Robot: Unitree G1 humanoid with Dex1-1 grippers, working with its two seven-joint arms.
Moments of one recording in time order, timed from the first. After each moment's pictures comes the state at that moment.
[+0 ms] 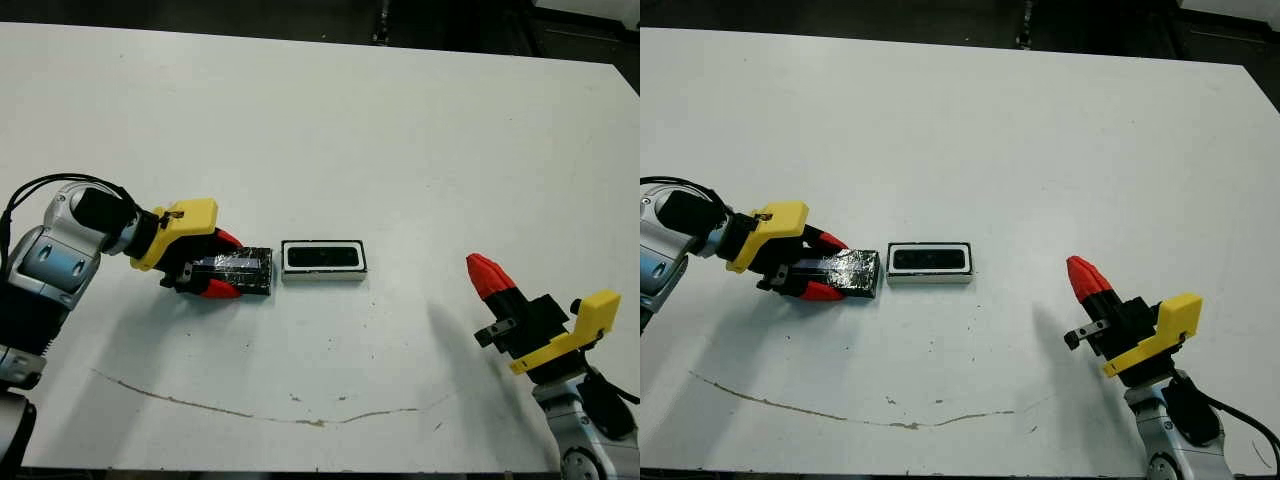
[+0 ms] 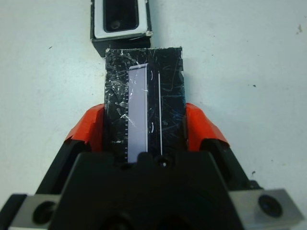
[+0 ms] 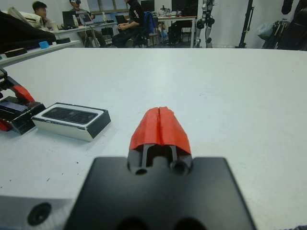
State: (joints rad) left arm -0.61 0.77 -0.30 0.26 -0.07 0.17 -1.40; right arm 0.23 -0.29 -0.15 -0.31 0.44 0.05 0.50
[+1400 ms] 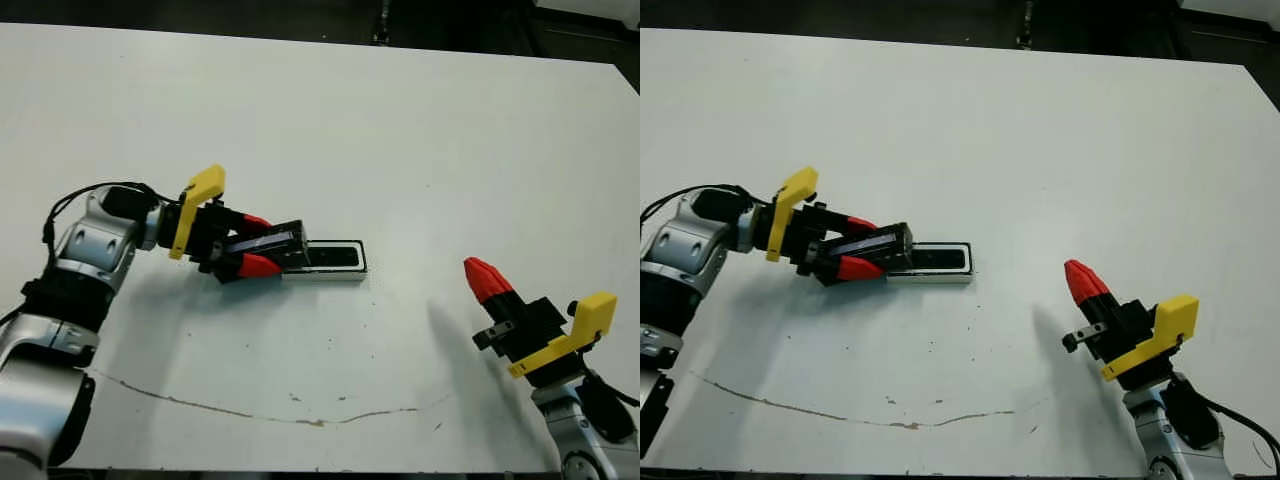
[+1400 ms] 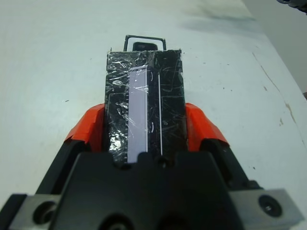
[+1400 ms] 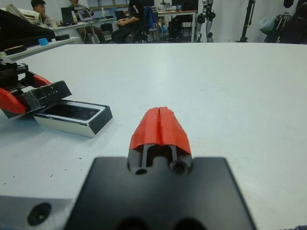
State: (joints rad) left arm -0.72 0.56 -0.24 0.53 -0.21 0.21 -1.45; right arm 0.24 -0.29 -0.14 -0.33 0.44 0.08 0.49
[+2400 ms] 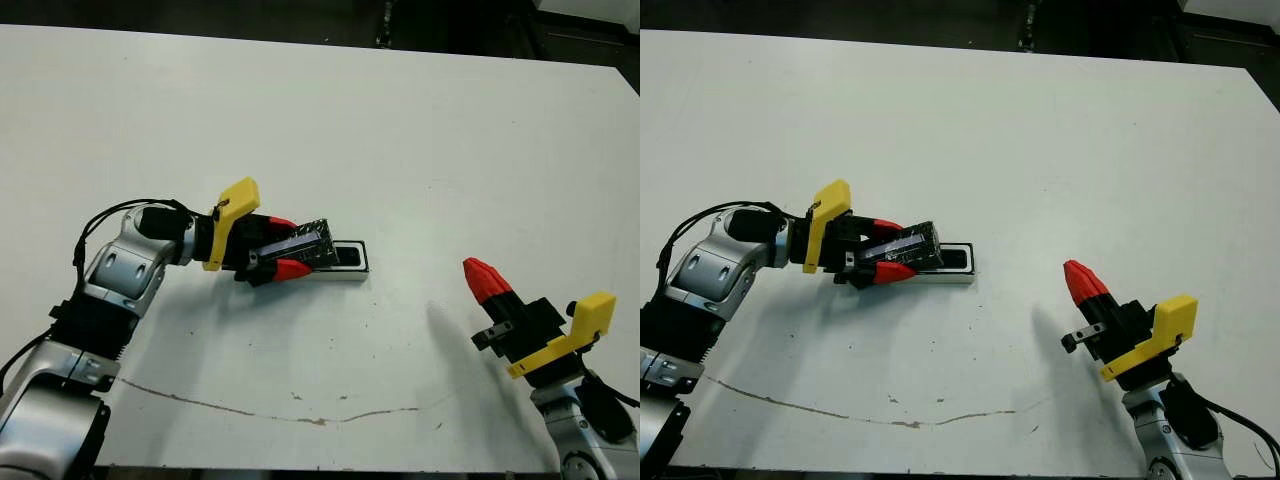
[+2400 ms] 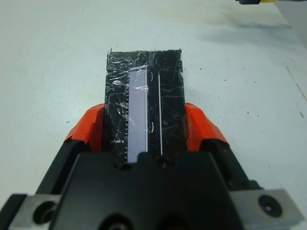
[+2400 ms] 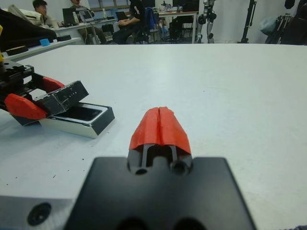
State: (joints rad) left arm -0.61 0.50 -0.28 0.27 -0.18 0.32 -1.18; right arm 0.24 -0.29 -0.14 -0.33 0.44 0.08 0.48
